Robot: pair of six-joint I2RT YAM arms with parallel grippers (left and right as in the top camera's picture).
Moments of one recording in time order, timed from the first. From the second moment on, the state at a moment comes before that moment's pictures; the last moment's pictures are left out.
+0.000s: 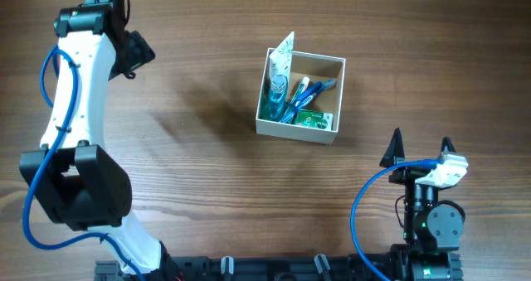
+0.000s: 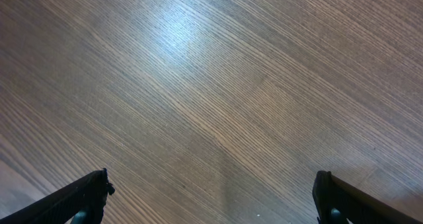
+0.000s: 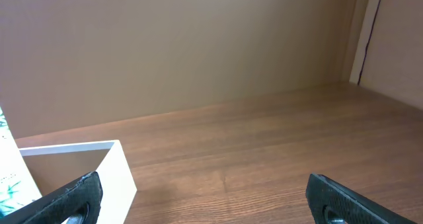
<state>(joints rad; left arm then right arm) 0.07 1.92 1.79 -1.18 -0.29 -0.54 0.00 0.02 0.01 0.02 0.16 0.12</state>
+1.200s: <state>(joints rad) -0.05 1.72 1.79 -1.11 -0.29 -0.54 0.00 0.02 0.01 0.02 0.16 0.12</state>
